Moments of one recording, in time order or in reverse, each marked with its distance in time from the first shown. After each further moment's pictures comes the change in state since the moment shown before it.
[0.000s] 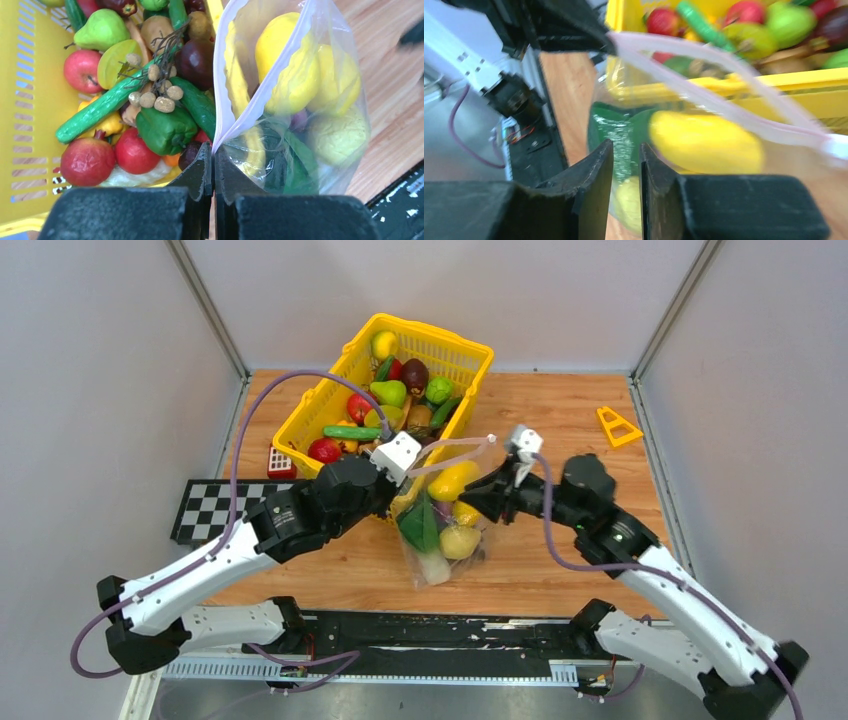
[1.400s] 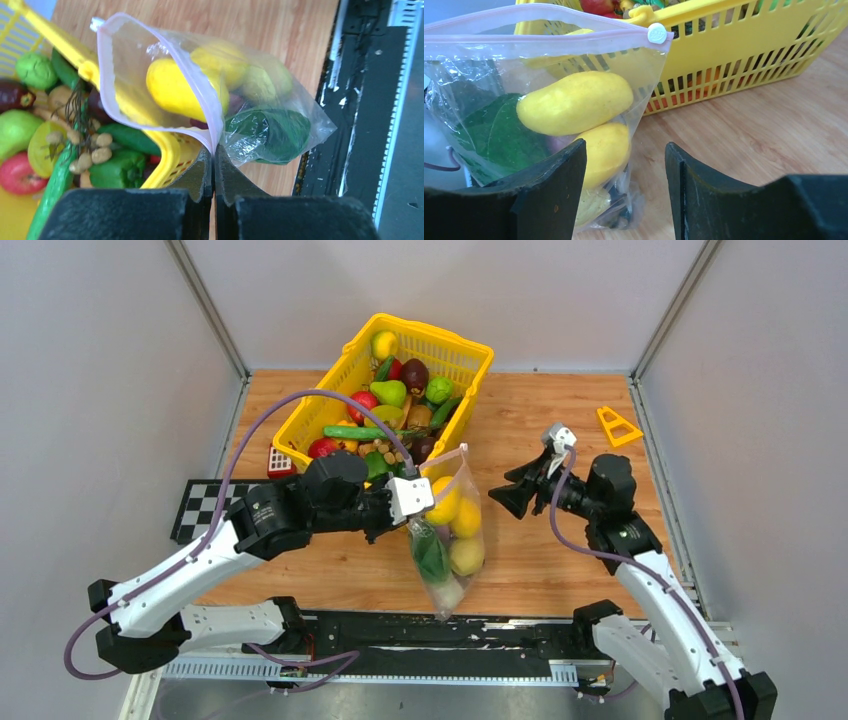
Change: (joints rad) left arm -0.017 -0.007 0.130 -0.209 0.582 0.349; right arm -0.439 -0.137 -0.209 0.077 -0.241 -0.028
